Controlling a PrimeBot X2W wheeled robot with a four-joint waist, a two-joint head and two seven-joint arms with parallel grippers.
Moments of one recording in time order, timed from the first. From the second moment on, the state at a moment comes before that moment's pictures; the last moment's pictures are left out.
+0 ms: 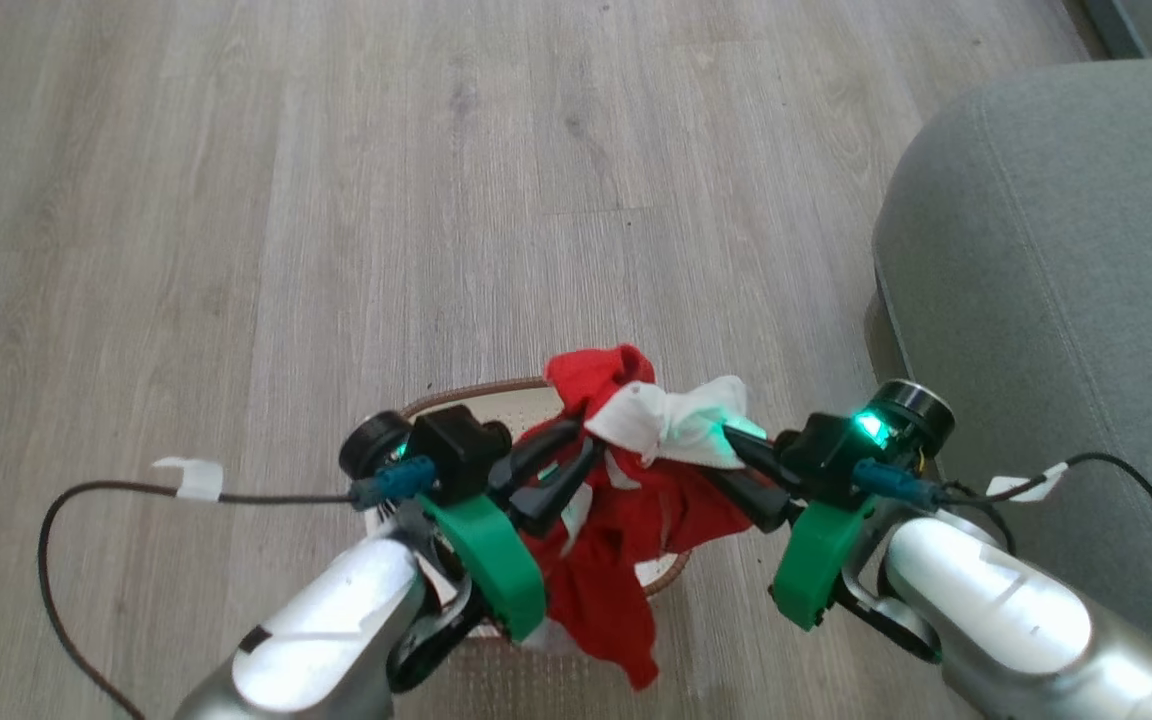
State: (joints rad) left arm -0.47 0.25 -0.87 0.30 -0.61 -0.13 -0.25; right arm -0.53 -0.40 0.94 0.40 0.45 0.13 -0.26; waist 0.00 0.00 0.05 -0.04
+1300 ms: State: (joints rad) left arm -0.42 0.18 -0.67 0.36 -0.48 -0.13 -0.25; right arm -0.30 -0.45 0.36 0.28 0.35 0.13 -0.26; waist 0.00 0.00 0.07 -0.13
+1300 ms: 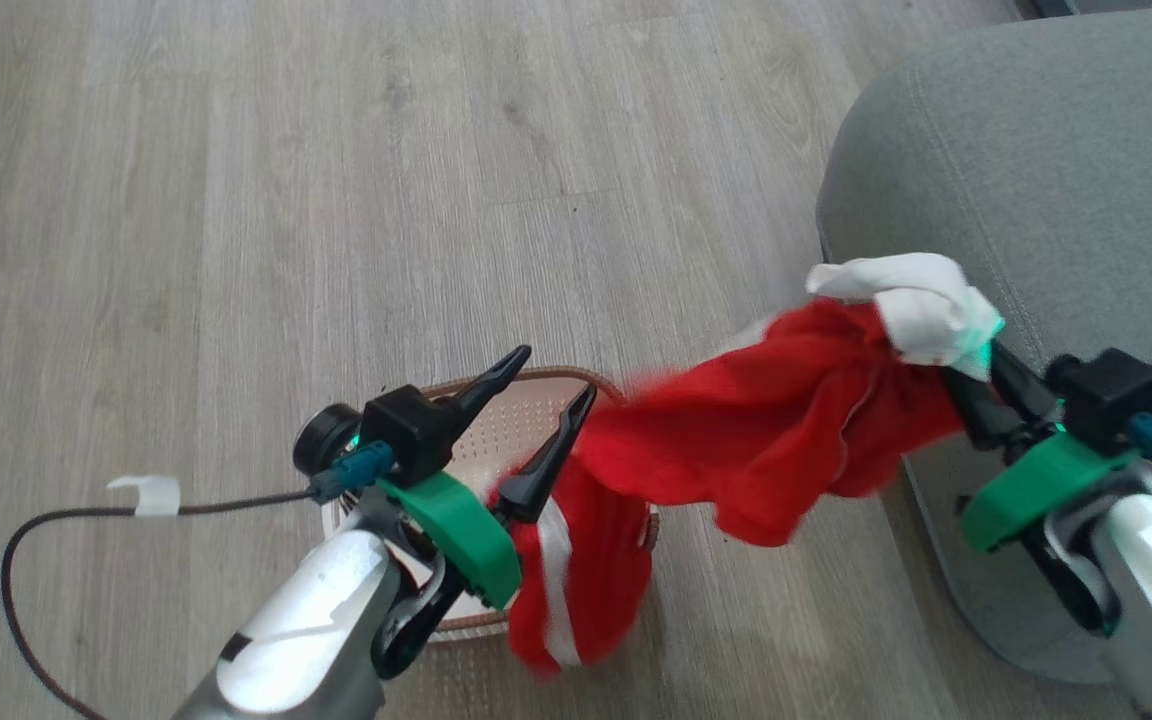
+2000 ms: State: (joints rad) left arm -0.38 0.18 -0.63 0.36 -0.47 -0.13 -0.25; right arm -0.24 -0.45 0.29 0.26 0.34 0.13 -0.26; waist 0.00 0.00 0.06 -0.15
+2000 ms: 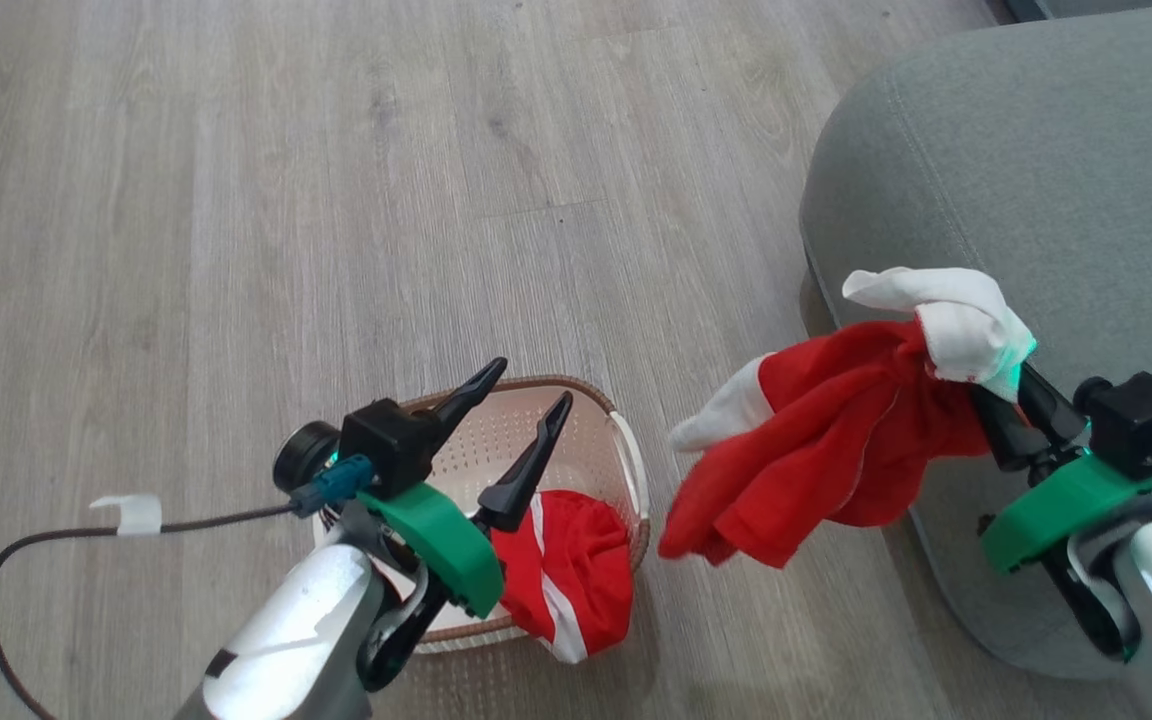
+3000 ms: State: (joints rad) left arm -0.38 0.19 -0.67 0.31 -0.47 -0.13 -0.25; right arm -0.23 -0.45 0.27 0.25 0.34 0.13 -0.26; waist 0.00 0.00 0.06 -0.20
